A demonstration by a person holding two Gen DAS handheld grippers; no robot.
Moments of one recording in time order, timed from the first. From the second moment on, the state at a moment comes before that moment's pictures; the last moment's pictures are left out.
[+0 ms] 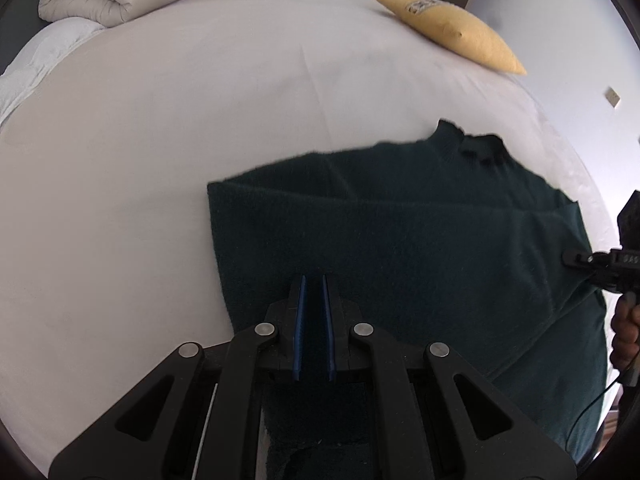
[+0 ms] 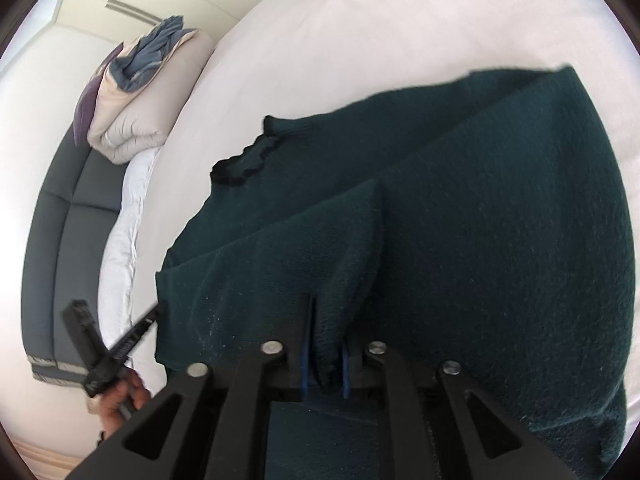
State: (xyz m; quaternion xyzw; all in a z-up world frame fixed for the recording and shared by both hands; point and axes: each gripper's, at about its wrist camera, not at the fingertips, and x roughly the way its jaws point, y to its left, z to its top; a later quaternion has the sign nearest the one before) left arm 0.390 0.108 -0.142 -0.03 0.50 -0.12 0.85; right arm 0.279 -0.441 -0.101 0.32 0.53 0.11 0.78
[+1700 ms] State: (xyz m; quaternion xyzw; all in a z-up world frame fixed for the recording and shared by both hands) left arm 0.419 0.160 -0.141 -0.25 0.48 -0.20 0.82; right arm 0.250 -0.439 -0.104 0.42 0.45 0.23 0.75
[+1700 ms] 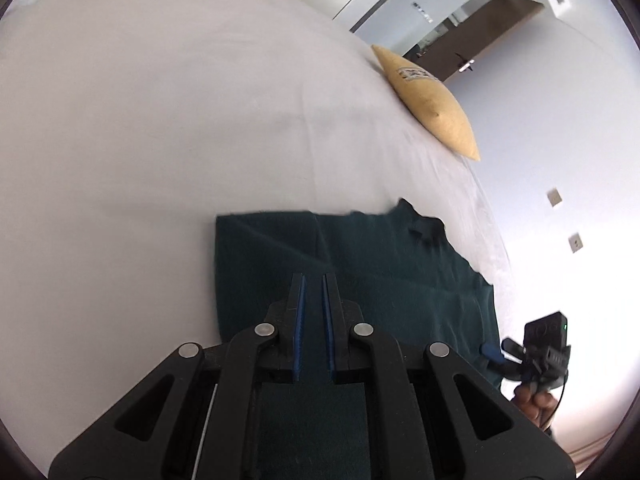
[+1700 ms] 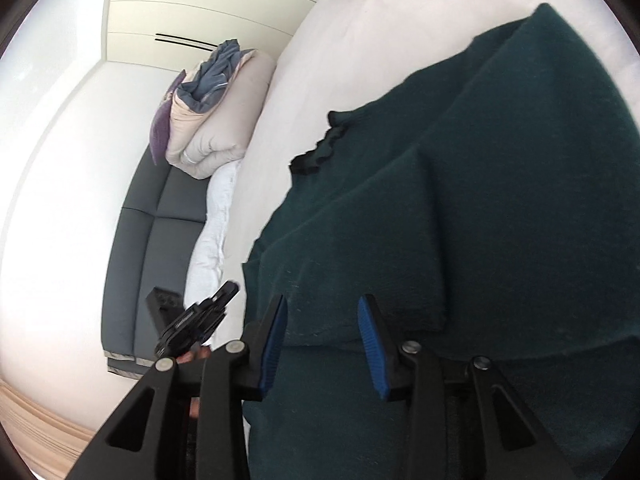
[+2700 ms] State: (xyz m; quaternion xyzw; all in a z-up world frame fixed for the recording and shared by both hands) left arm 0.099 0.163 -0.132 -0.22 0.52 -0.26 0.78; right arm -0.011 -0.510 -0.058 0.33 0.44 0.16 0.82
